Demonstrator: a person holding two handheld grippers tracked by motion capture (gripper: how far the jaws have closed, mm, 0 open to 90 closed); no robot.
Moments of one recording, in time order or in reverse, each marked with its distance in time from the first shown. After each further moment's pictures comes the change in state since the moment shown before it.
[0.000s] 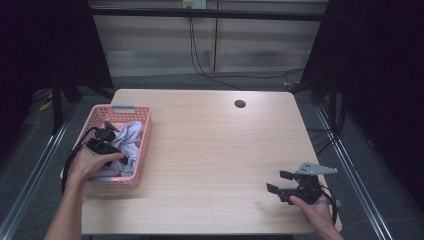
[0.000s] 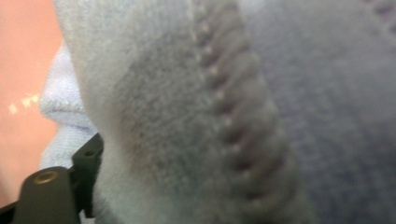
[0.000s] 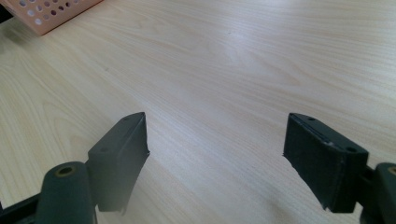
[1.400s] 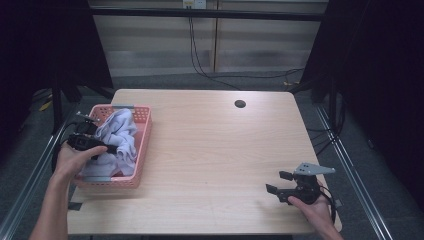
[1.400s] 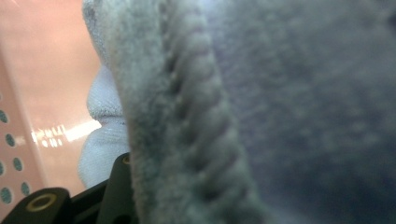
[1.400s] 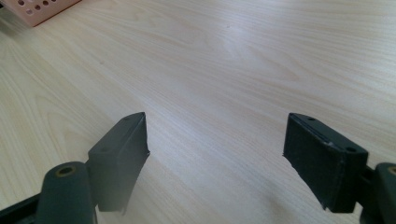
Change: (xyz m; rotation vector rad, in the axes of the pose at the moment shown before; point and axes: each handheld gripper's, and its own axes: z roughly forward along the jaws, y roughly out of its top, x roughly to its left) left arm 0.019 -0.019 -0.050 -0.253 -0.144 -0.048; right arm 0.002 0.001 0.002 0.025 -0.015 -0.016
